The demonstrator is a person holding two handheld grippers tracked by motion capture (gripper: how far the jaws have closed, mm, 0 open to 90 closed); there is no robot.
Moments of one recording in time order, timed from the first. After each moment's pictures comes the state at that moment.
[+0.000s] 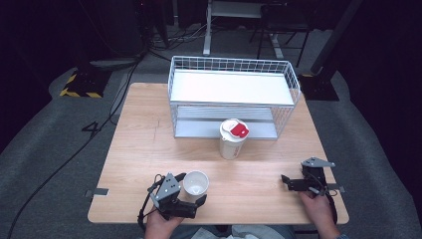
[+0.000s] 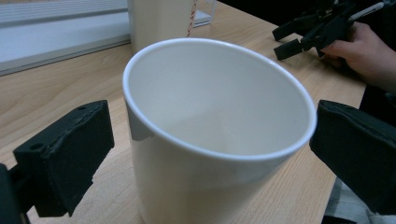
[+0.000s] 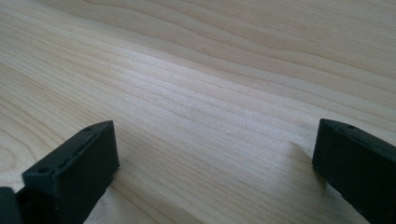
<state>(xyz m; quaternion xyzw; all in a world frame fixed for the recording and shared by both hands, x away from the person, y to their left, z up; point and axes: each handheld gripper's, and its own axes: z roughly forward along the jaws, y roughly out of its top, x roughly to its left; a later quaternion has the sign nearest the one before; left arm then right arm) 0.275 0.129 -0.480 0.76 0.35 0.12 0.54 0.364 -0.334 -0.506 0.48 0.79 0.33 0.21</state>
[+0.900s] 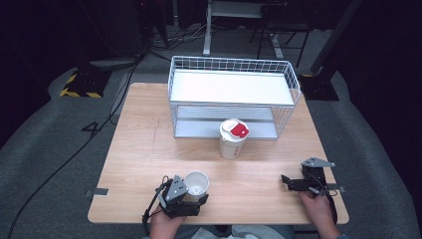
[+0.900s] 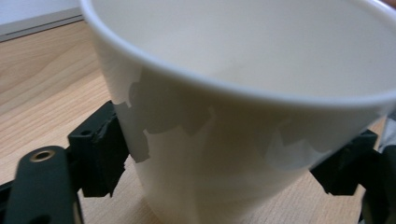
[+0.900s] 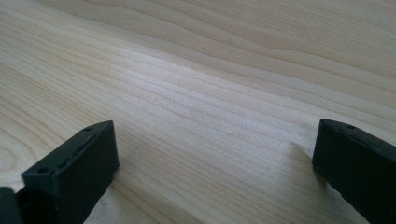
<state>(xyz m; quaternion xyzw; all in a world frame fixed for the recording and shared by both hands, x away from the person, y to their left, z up) 0.280 0.118 -0.499 0.79 0.34 0.13 0.49 0.364 -0.334 -0.506 0.48 0.79 0.33 0.21</state>
